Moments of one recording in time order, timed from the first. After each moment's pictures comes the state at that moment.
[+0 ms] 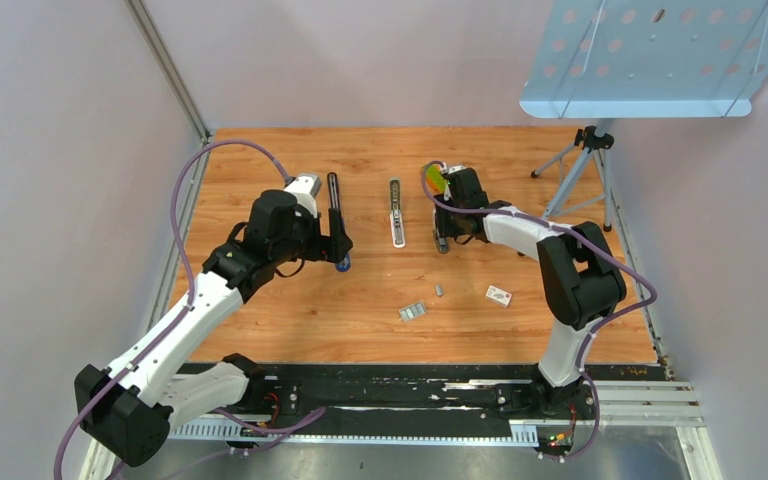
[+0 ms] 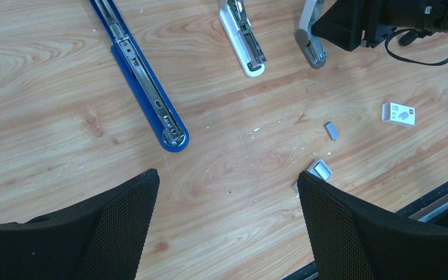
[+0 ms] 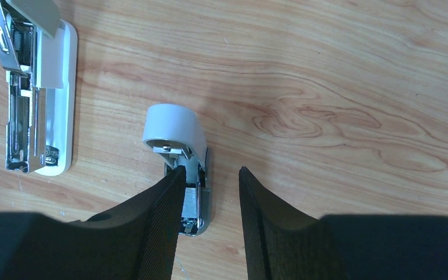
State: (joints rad) left arm -0.49 1.02 0.90 -0.44 0.05 -0.32; right arm 0.44 1.81 1.13 -0.15 0.05 0.17
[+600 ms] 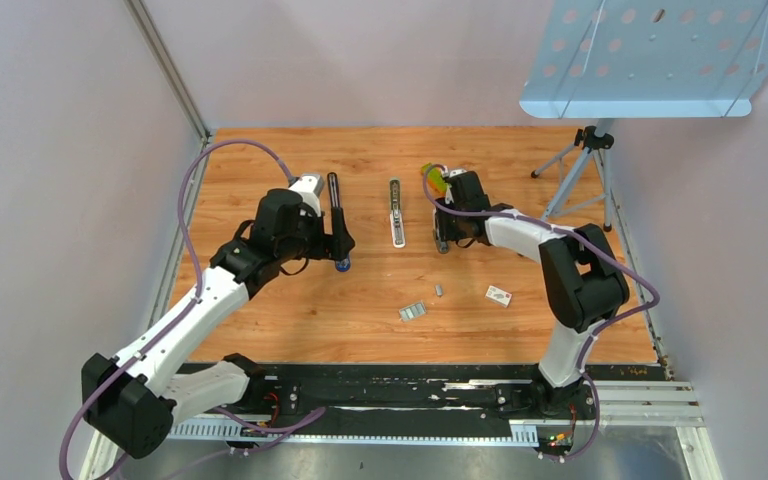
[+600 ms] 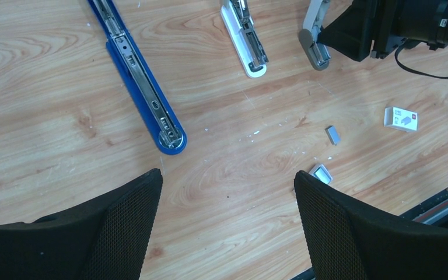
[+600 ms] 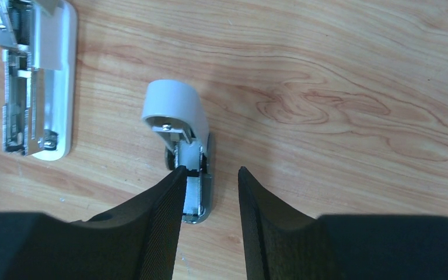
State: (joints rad) left arm -0.49 1.06 0.89 -0.42 0.05 -0.34; right arm 0.44 1.79 1.09 -0.15 0.04 0.17
